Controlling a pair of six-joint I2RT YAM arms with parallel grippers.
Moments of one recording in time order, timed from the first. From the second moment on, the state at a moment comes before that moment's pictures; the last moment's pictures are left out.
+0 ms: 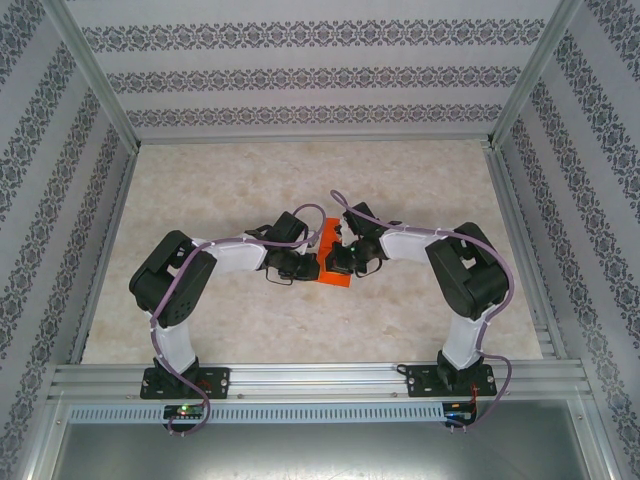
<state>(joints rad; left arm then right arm) -0.60 1.84 1.00 -0.25 0.41 -0.50 0.53 1.84 0.99 -0.30 -0.54 0.63</state>
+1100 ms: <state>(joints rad) -0.61 1.85 1.02 -0.27 0.40 -0.50 0.47 1.89 1.05 -0.39 -0.55 0.55</state>
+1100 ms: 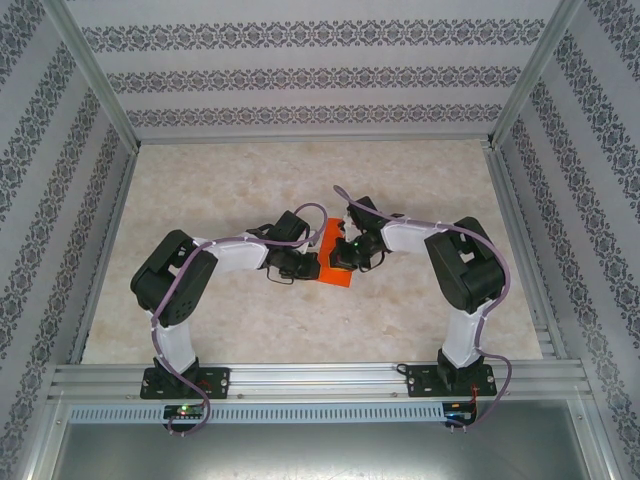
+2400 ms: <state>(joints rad) -0.61 1.85 1.02 -0.27 0.38 -0.50 0.33 1.75 1.07 -0.47 -0.60 0.46</state>
